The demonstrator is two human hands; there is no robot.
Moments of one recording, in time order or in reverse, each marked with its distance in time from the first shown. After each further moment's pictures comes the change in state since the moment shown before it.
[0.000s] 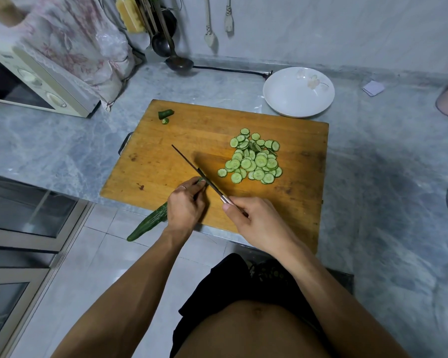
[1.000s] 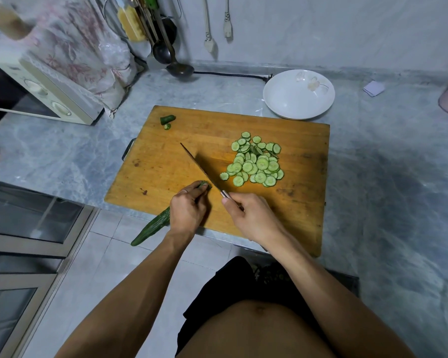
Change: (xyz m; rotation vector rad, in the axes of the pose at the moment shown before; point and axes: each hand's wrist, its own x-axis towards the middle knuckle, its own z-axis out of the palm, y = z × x) left_hand 0.000 0.004 -0.005 -0.018 0.014 0.022; right_hand 0.024 0.012 0.015 0.014 0.033 0.111
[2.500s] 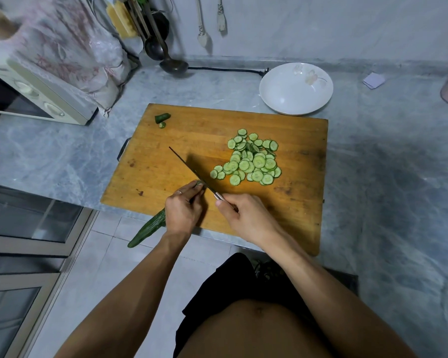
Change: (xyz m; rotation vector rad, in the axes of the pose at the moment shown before) left_hand 0.001 -0.004 0.004 -0.053 0.052 0.015; right_hand 0.002 0.000 -0.002 0.015 -0.045 -0.005
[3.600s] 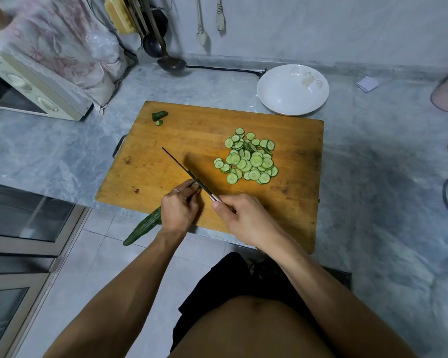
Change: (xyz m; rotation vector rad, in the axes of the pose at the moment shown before) left_hand -0.001 -0.002 -0.004 0.033 -0.059 -0.025; right_hand -0.010 -0.008 -0.002 0.011 -0.036 -0.039
